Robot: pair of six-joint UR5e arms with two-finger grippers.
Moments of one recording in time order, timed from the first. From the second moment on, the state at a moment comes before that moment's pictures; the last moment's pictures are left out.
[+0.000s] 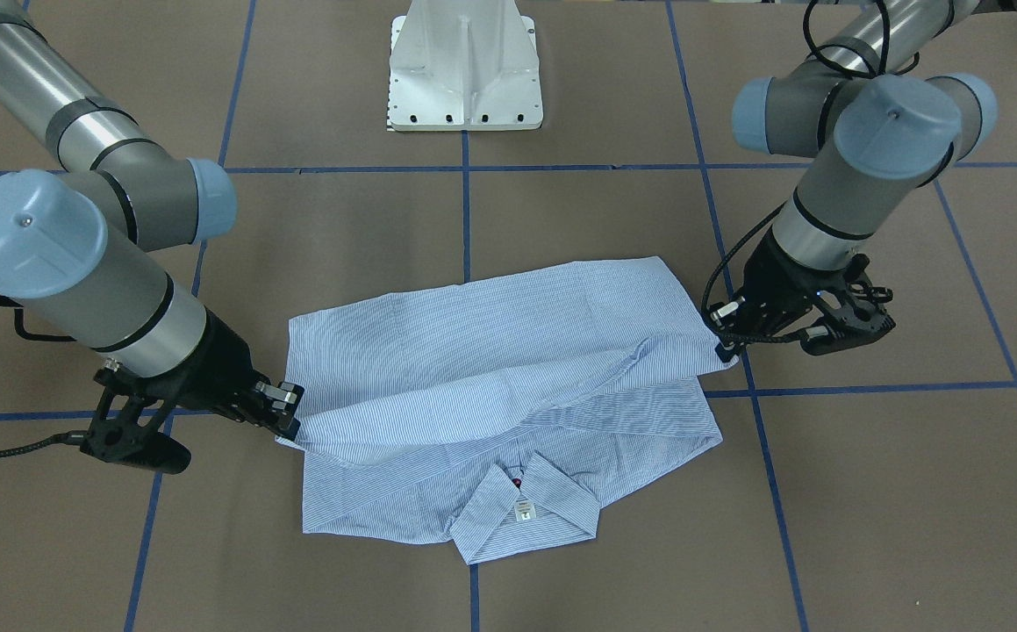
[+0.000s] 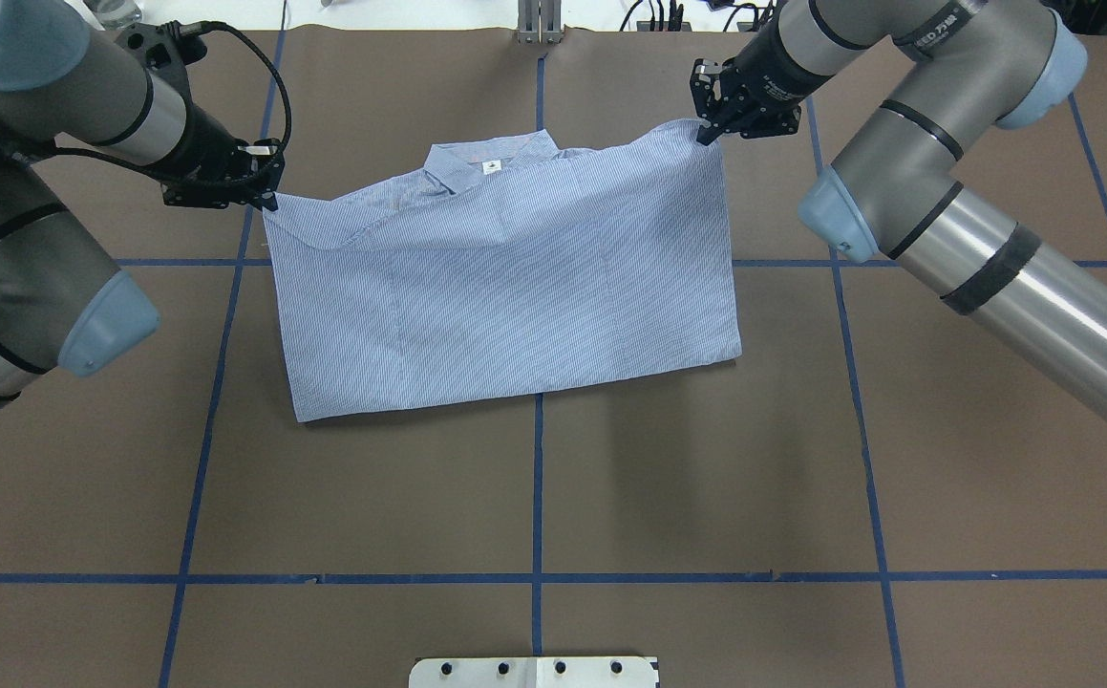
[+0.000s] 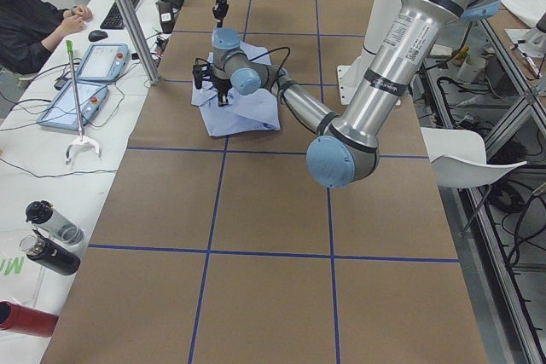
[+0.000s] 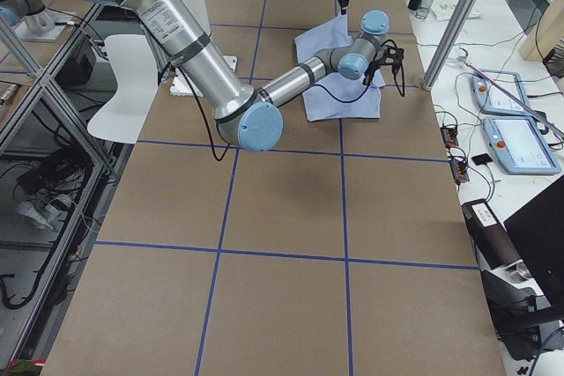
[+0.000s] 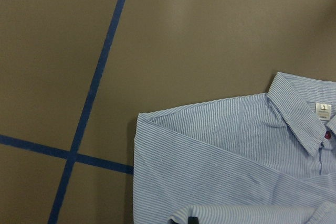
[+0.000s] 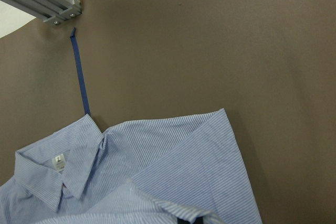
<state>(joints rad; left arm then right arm) -0.93 -2.09 -1.60 -1.87 -2.07 -1.22 0.96 -0.83 1.31 -1.12 2.21 1.30</state>
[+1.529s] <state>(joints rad) -0.93 -2.17 -1.31 -2.09 -2.05 -1.21 0.96 -0.74 1.06 -1.04 2.18 1.29</state>
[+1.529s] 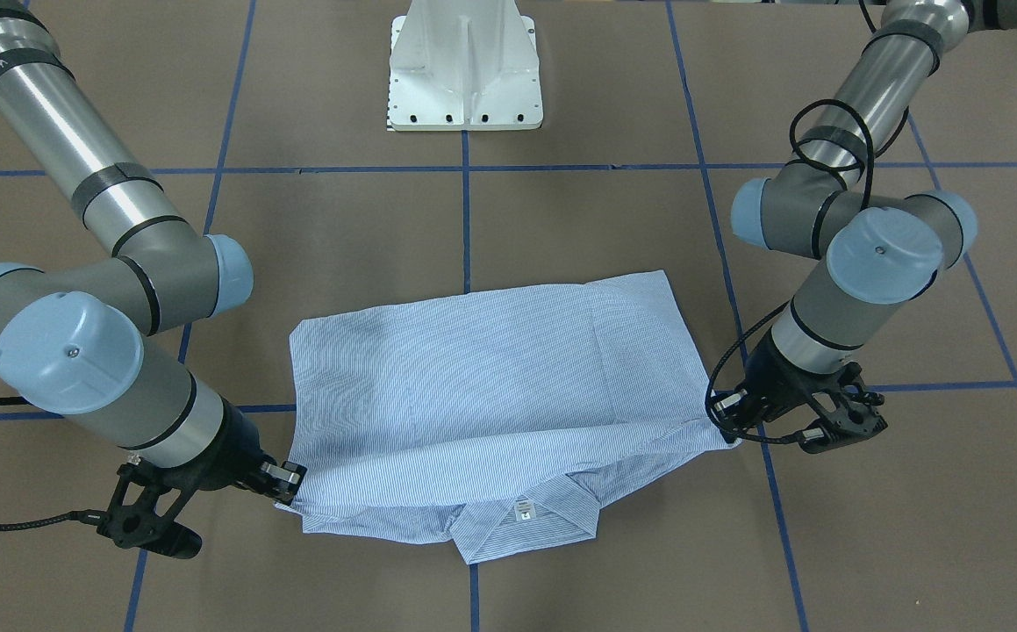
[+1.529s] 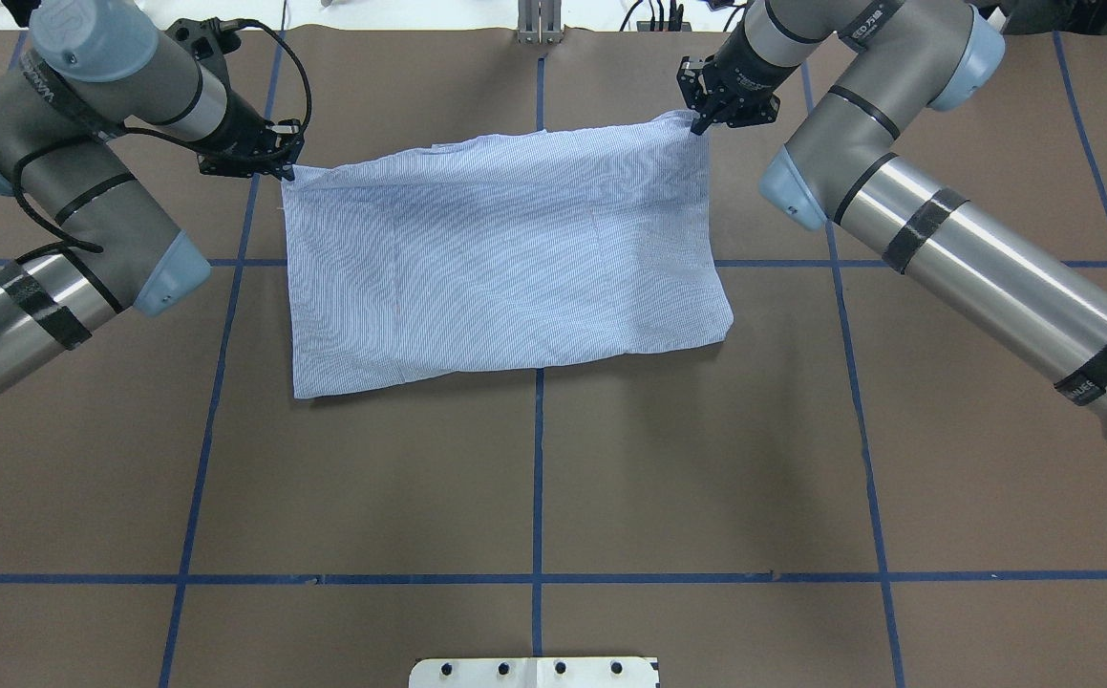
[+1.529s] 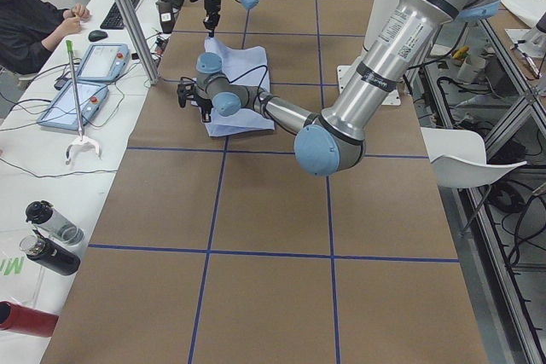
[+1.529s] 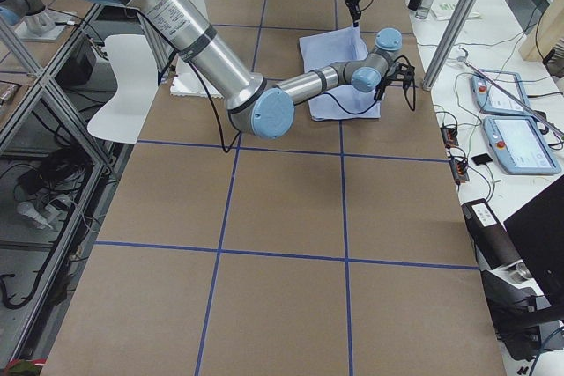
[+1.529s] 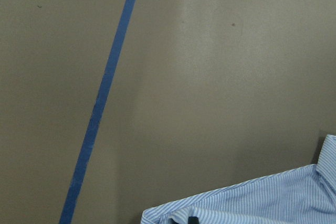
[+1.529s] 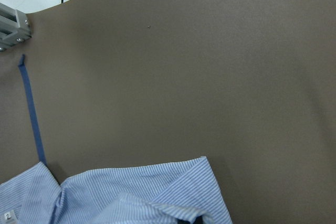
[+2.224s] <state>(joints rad) -0.94 -2.17 -1.31 -2.09 -2.04 -1.21 0.95 -0.74 1.06 -1.04 2.17 1.28</state>
